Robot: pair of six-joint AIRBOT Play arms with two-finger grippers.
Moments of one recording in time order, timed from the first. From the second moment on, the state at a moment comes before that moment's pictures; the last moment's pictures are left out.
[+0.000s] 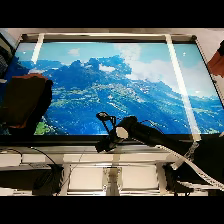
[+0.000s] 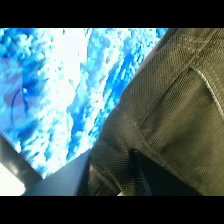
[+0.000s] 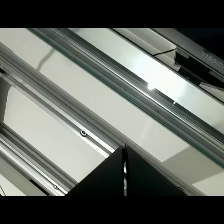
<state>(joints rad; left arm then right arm) 1.06 -1.54 1.17 1.10 -0.85 -1.16 1.00 -1.35 1.03 -1.16 1.03 1.92</state>
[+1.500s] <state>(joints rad) -0.05 -1.10 1.57 1.05 -1.83 -1.07 0.51 -1.19 1.27 -1.22 1.40 1.15</state>
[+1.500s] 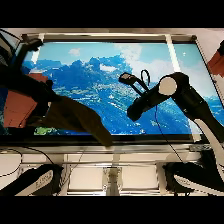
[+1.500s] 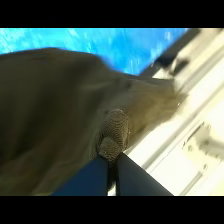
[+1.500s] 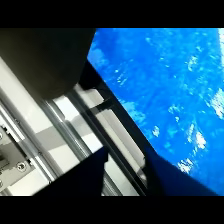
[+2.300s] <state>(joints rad) -0.20 -1.09 1.57 1.22 -1.85 -1.10 0.76 -1.21 1.09 -1.06 1.10 0.73</state>
